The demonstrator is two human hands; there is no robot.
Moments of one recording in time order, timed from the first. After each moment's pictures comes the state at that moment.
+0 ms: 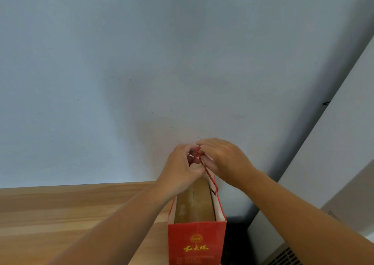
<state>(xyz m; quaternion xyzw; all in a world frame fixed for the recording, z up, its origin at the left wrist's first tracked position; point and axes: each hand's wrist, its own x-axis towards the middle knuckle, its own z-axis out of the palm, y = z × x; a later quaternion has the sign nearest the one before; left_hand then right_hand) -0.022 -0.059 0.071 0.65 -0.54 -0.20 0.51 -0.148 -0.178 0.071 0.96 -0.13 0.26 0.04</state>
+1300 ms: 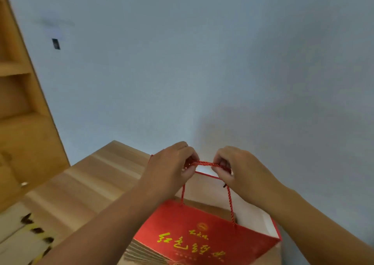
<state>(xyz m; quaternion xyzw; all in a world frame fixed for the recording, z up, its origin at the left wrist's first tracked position) 0.028 0.225 0.120 0.81 -0.46 0.16 0.31 -0.081 0.041 0.140 0.97 -0.01 0.20 -0.13</state>
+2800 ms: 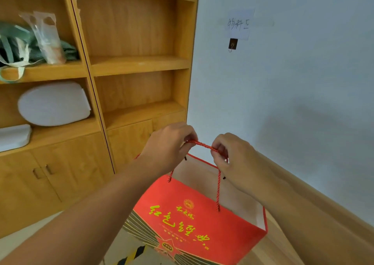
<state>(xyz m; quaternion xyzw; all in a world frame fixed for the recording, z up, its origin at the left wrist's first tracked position) 0.352 0.873 0.107 0.91 -0.25 0.24 0.22 0.315 0.669 0.110 0.94 0.17 0.16 -0.24</state>
